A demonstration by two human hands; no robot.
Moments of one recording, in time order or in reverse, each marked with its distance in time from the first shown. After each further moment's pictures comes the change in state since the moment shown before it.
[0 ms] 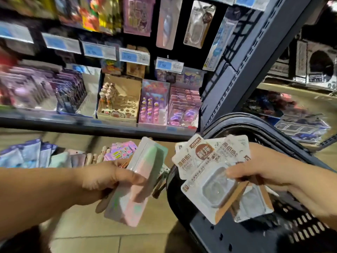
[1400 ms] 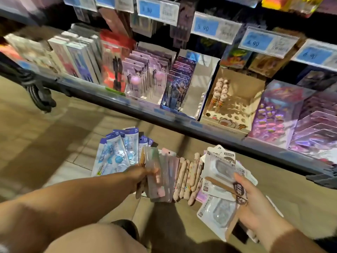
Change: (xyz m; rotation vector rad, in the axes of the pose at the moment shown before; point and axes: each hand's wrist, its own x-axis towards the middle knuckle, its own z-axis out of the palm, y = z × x) left_hand 0.020 -0.151 -0.312 -0.400 0.713 -0.286; right_hand 0.318 0.024 0.255 0.966 0.144 0.432
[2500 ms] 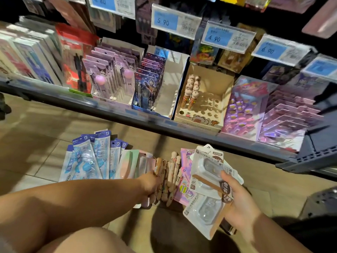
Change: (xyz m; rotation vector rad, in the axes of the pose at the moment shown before) left_hand 0.012 0.004 0.099 0.325 -0.157 -0.001; right_hand -0.015 -0.013 -0.020 0.112 0.087 -0.048
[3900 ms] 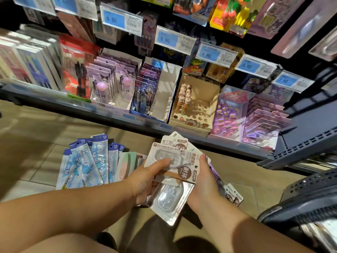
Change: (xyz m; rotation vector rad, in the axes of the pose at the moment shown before) left_hand -0.094 0.018 -0.019 -0.514 -0.326 0.297; right_hand -0.029 0.041 0.105 0.155 0.038 -0.107
